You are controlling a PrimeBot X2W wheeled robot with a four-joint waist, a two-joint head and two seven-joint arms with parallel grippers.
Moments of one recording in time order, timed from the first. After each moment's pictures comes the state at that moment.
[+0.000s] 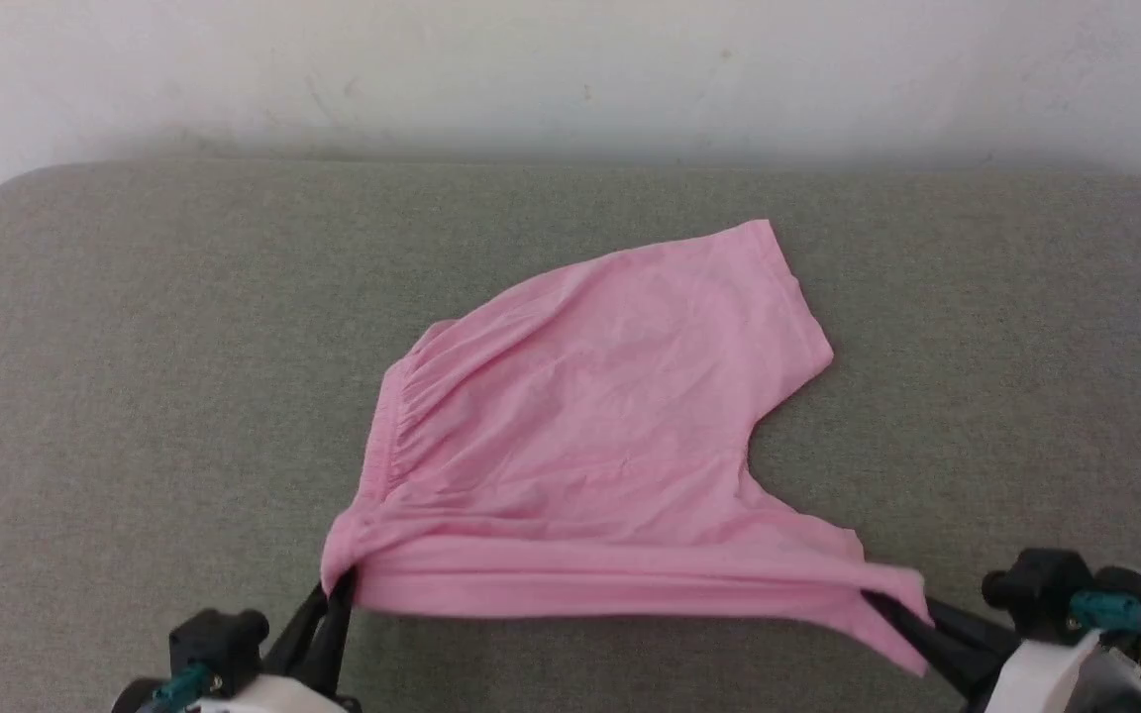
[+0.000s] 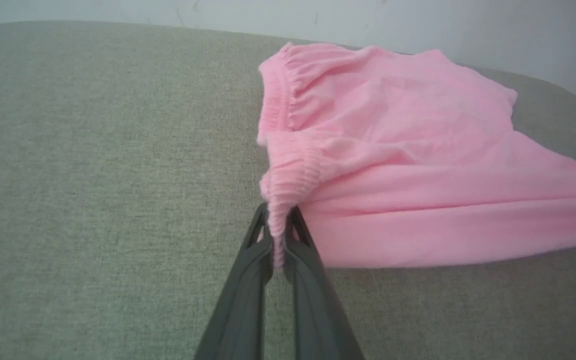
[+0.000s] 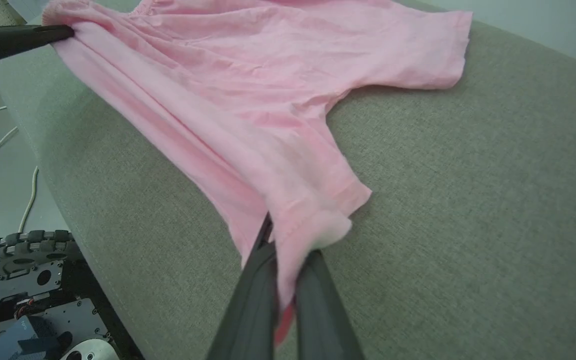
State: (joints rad) left arm 0.02 0.53 -0.57 0.10 -0.71 0.24 -0.26; right arm -0.05 -0.73 0.61 -0.07 0.63 0.13 0.05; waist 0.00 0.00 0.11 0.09
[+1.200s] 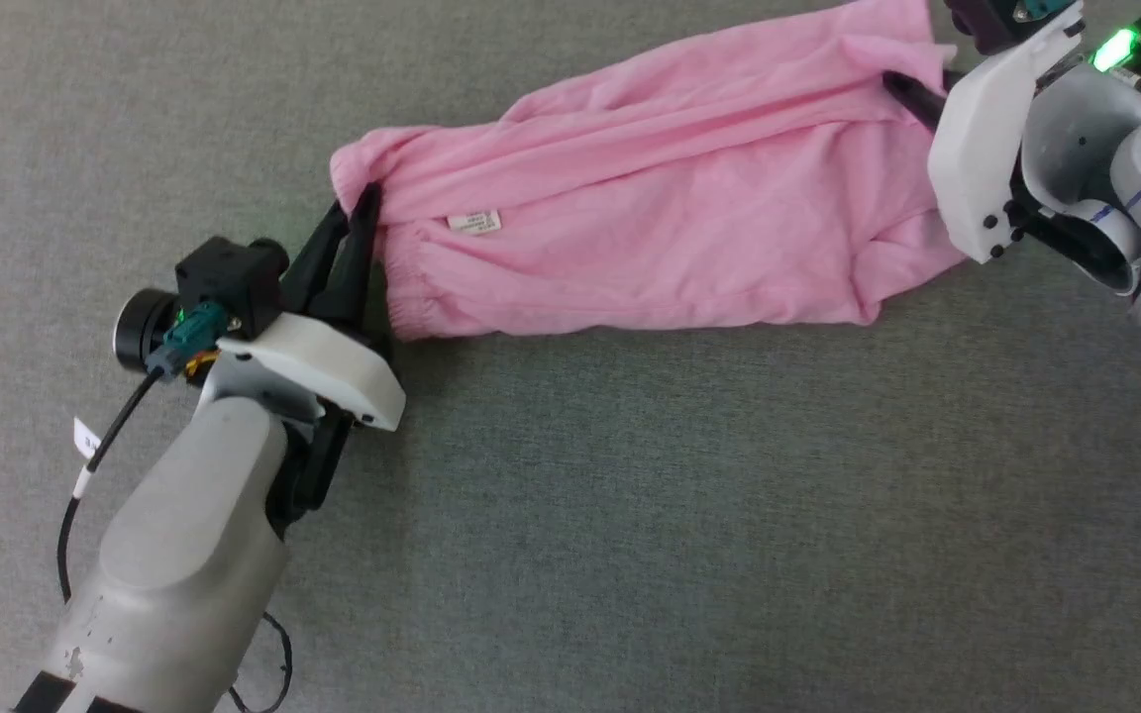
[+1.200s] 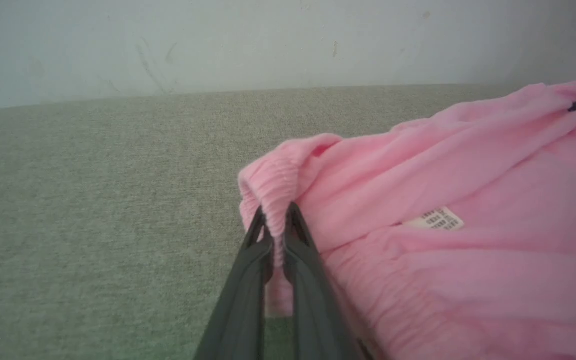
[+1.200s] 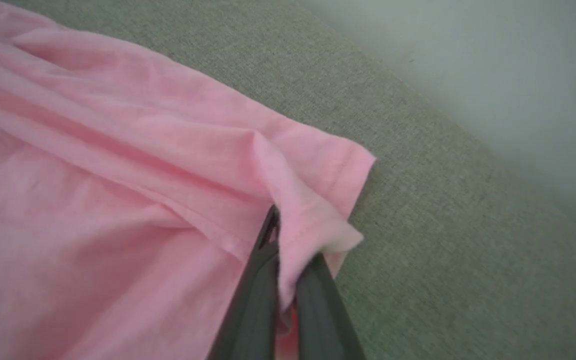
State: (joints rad) left arm -0.63 0.38 -0.53 0.42 -0.56 0.09 -0.27; right arm -1.16 -0.52 0.93 0.59 0.73 0.13 0.32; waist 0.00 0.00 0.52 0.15
